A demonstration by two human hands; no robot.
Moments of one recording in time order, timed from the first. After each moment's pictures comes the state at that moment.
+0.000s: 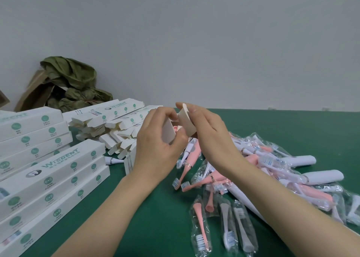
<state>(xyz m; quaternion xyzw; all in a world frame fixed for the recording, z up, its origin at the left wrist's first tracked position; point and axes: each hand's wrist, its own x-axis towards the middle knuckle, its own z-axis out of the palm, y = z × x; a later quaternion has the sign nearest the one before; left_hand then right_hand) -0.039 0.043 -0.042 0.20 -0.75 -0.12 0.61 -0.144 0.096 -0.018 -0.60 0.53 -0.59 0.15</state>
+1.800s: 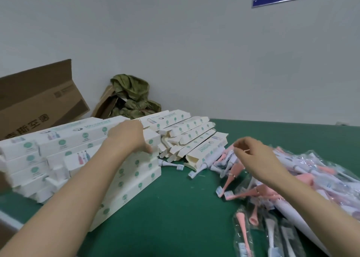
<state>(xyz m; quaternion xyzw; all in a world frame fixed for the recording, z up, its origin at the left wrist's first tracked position) 0.091 -0.019 0.019 0.68 -0.72 0.08 0.08 -0.174 0.075 -0.043 -0.62 0.67 -0.40 0.07</state>
